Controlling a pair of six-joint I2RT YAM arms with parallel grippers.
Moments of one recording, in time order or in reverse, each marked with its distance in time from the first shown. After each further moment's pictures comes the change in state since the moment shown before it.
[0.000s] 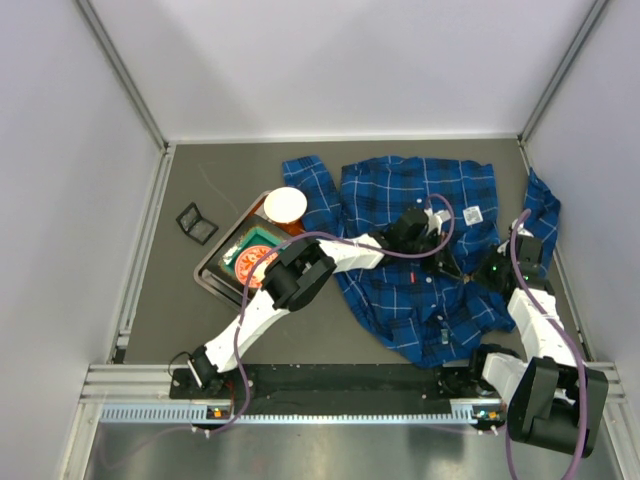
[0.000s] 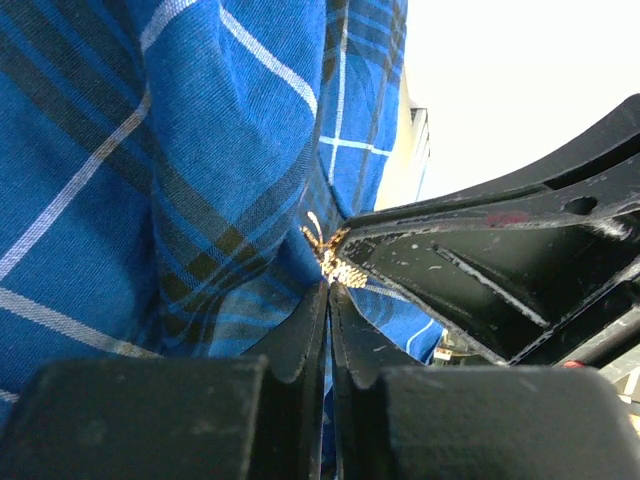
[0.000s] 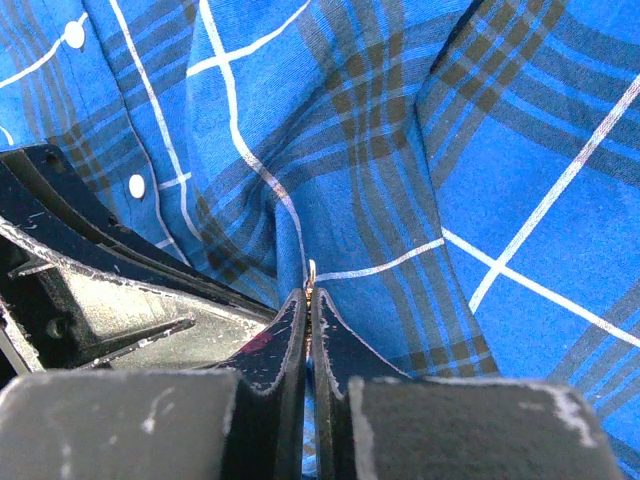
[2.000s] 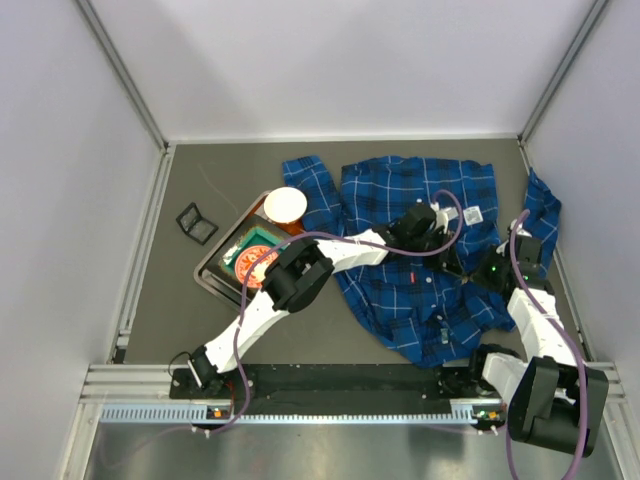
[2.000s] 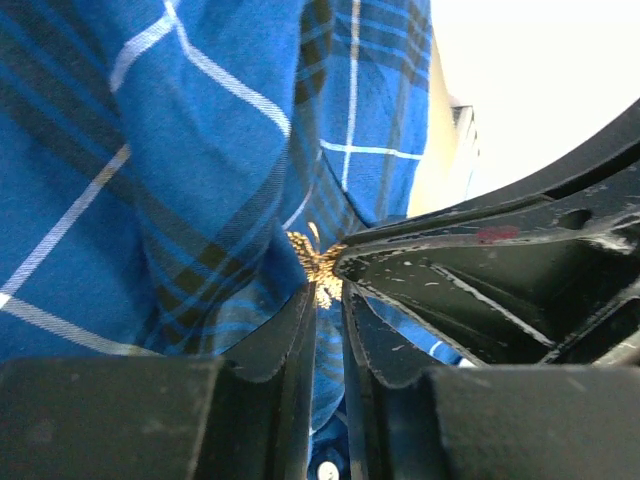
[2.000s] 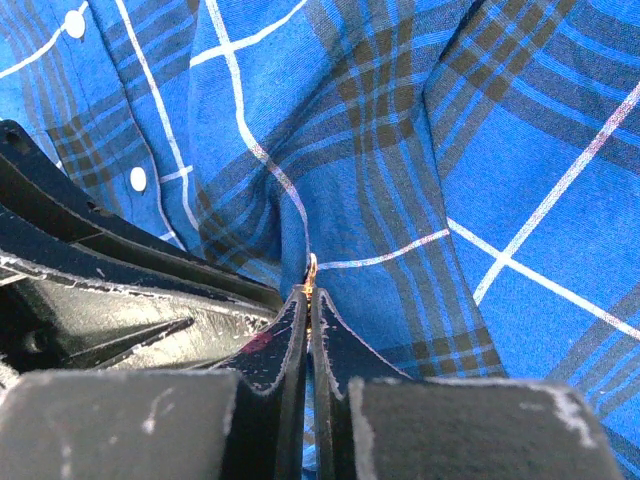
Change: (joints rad) left arm -0.011 -0.010 0.097 -0.187 -0.066 0.176; right arm 0.000 0.002 0.000 -0.008 -0.008 -0.002
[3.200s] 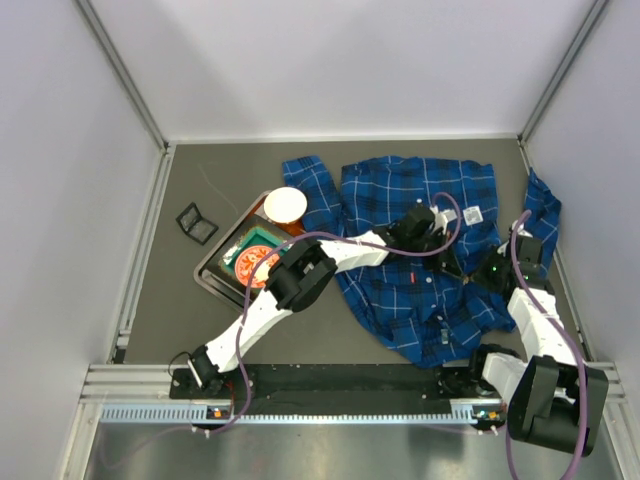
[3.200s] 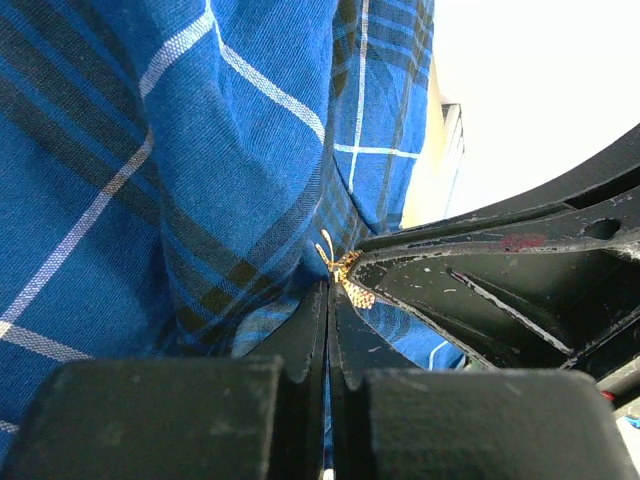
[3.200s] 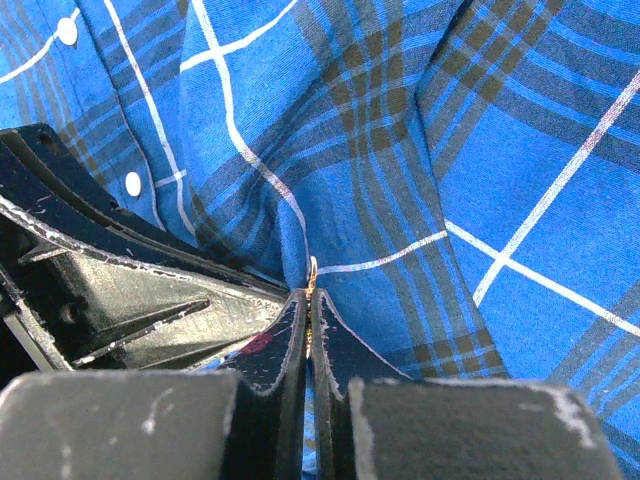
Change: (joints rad) left arm 0.003 0.048 0.027 0.024 0.042 -0.055; right arm 0.000 0.003 0.000 -0.002 0.004 0.013
